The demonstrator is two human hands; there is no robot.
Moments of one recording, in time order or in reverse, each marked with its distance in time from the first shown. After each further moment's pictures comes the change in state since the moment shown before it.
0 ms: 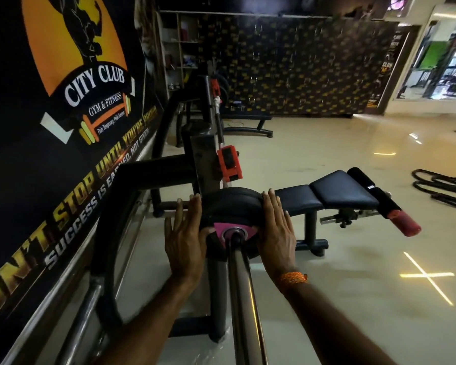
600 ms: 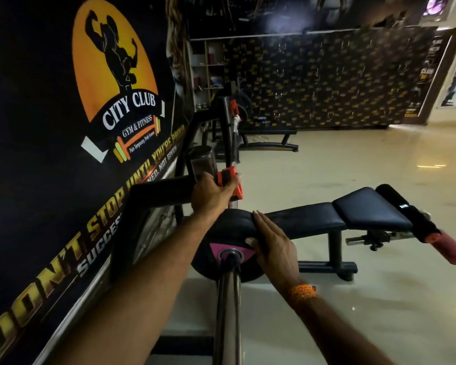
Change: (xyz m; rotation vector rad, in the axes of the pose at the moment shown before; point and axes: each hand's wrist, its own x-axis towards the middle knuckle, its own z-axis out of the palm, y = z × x) left_hand 0.150 0.099 -0.003 -0.213 -0.195 -0.478; right_hand 0.029 0.022 -0.021 0.162 -0.114 -0.099
